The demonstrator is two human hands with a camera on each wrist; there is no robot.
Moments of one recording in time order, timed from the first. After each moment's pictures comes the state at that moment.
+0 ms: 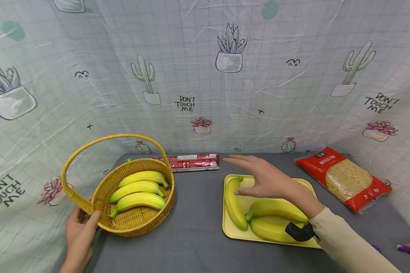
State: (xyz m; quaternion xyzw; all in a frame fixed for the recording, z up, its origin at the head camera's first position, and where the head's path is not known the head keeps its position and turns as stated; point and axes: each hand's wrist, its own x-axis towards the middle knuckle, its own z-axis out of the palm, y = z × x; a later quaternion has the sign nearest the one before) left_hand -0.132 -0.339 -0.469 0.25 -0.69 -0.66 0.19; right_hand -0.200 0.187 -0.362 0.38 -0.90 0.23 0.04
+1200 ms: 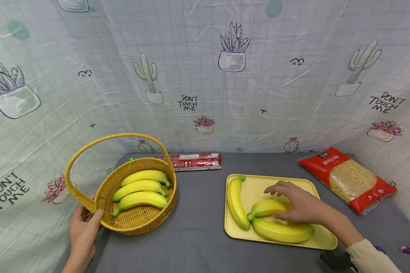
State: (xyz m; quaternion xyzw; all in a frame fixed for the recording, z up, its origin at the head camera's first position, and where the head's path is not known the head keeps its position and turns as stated) left_hand -0.132 -0.338 -0.468 0.24 -0.69 -0.65 0.19; right_hand -0.168 0.276 -0.435 0.30 -0.92 0.24 -0.02
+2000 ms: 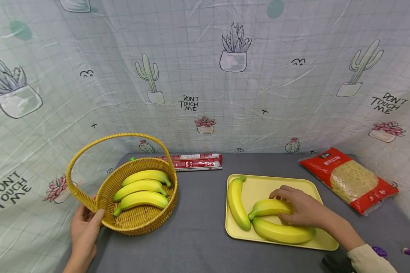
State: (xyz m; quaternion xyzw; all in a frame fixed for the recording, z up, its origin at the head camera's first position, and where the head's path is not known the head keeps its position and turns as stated) left_hand -0.131 -0.337 -0.469 0.24 -0.69 -0.65 0.20; right_hand -0.169 0.285 -0.455 0.31 -0.92 0.24 0.00
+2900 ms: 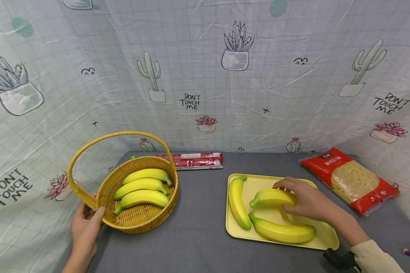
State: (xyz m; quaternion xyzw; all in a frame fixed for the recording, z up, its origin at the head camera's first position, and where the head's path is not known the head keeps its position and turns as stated) left_hand -0.131 -0.338 -0.468 0.23 -0.69 -0.66 0.19; right_hand -0.175 0.289 -0.435 0.30 -0.93 0.21 0.05
